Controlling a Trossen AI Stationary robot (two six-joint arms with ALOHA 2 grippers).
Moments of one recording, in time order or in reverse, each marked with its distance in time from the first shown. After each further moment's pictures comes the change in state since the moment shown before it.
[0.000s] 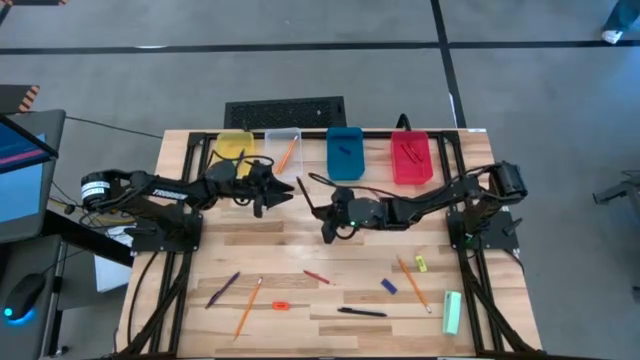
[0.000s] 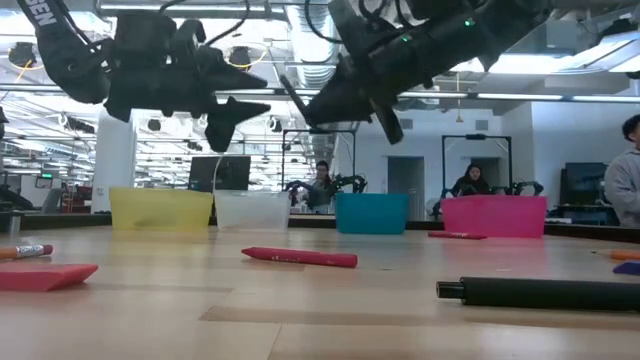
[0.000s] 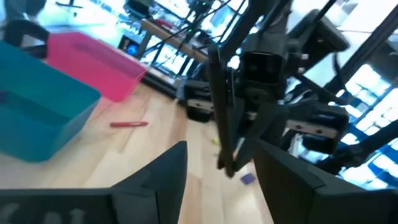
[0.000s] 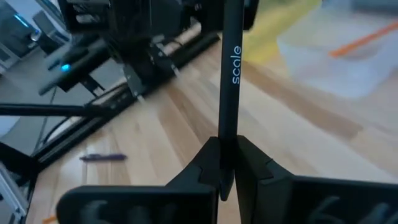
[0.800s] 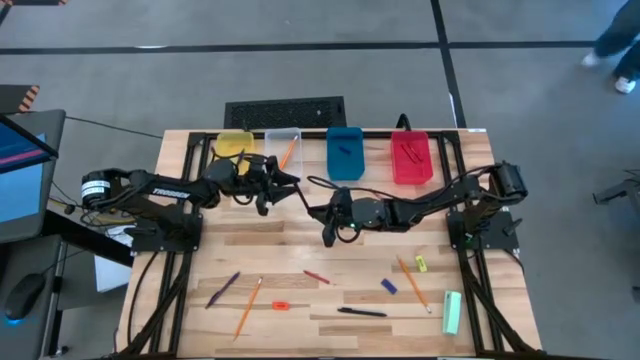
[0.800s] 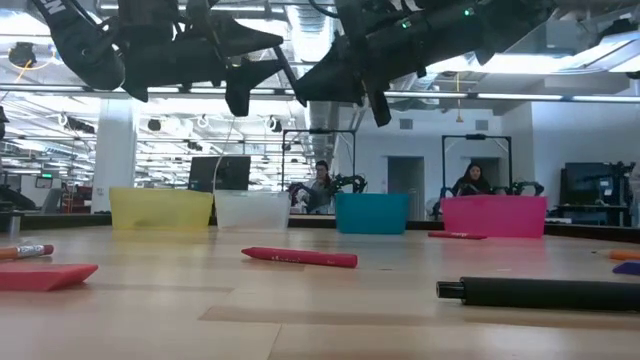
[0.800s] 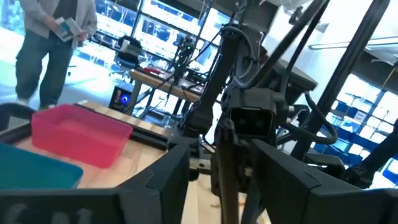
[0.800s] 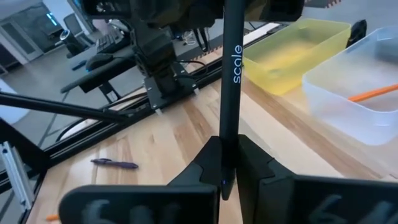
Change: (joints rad) left arm -0.061 0.003 0.099 0.081 -0.087 0.089; right arm 0.017 -0.001 0.001 0.109 -0.006 -0.160
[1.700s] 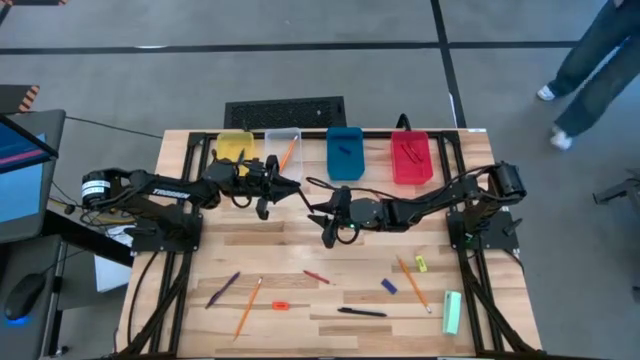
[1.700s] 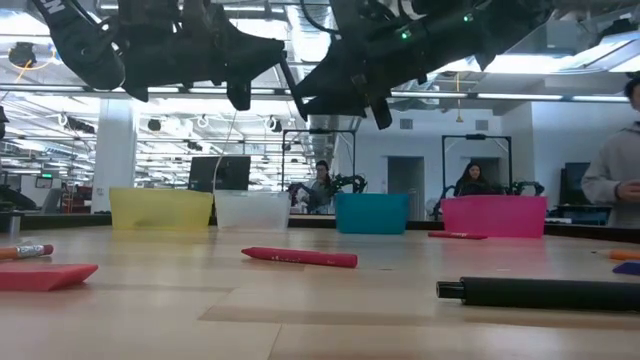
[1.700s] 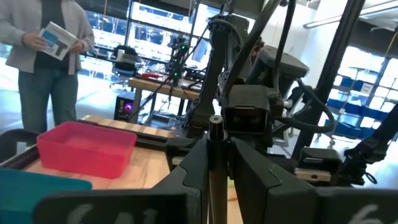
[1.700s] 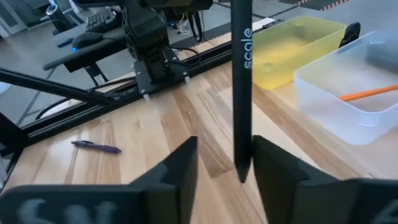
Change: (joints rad) left arm -0.010 0.000 0.000 -0.008 0.021 0.158; right arm 0.000 0.010 0.001 -0.039 -0.001 -0.078
